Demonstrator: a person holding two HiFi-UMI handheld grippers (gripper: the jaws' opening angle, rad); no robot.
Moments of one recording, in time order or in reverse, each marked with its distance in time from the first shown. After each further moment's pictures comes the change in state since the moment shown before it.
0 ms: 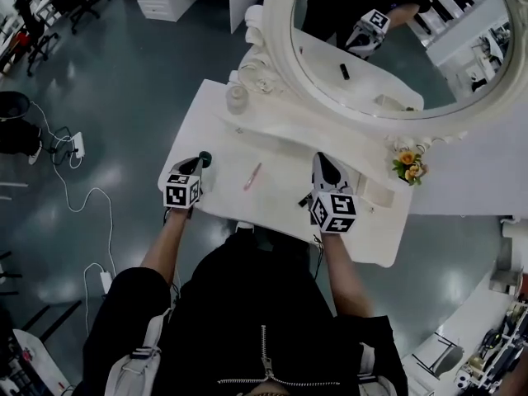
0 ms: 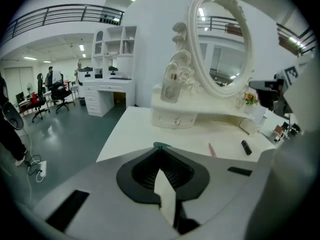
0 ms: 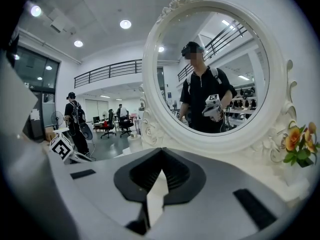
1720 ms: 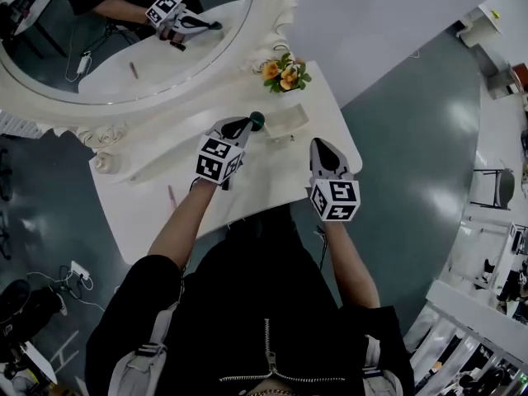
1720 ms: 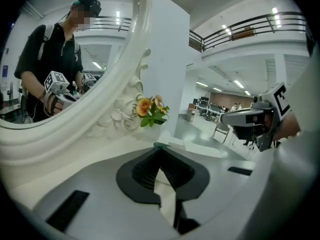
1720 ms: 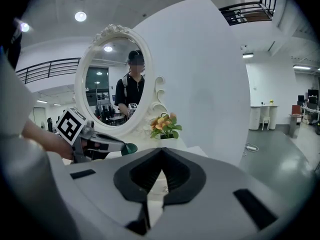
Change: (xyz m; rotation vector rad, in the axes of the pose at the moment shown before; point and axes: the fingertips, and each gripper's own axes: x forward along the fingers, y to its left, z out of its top) left arm 0.088 -0.511 0.118 0.597 -0.058 -0.877; right arm -0.253 -0.202 -0.085 0.259 -0.012 -0.633
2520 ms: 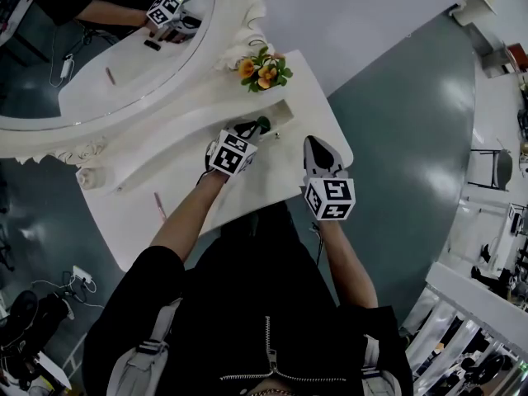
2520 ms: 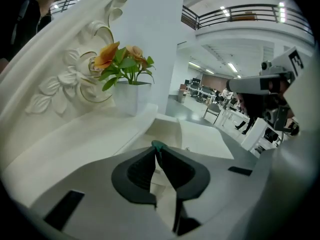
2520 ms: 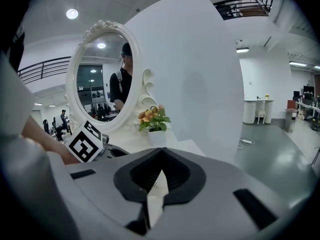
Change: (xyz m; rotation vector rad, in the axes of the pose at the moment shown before) left arm 0.095 -0.042 -0.059 0.071 0.248 -0.101; right arm 0.006 -0.035 -0.019 0.039 0.056 -0.035
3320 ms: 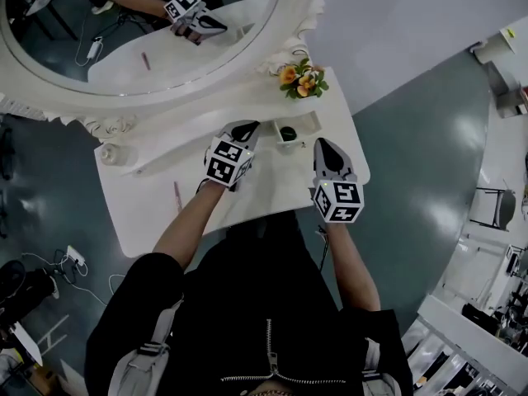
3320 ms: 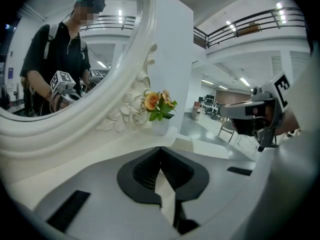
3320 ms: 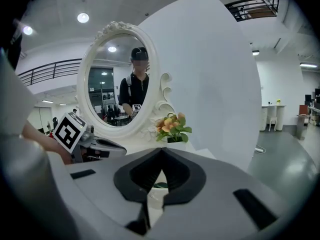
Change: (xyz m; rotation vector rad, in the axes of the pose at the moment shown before) left arm -0.103 0.049 0.016 -0.090 -0.222 0.166; right arm 0.022 0.048 0.025 -0.060 -0.052 0.101
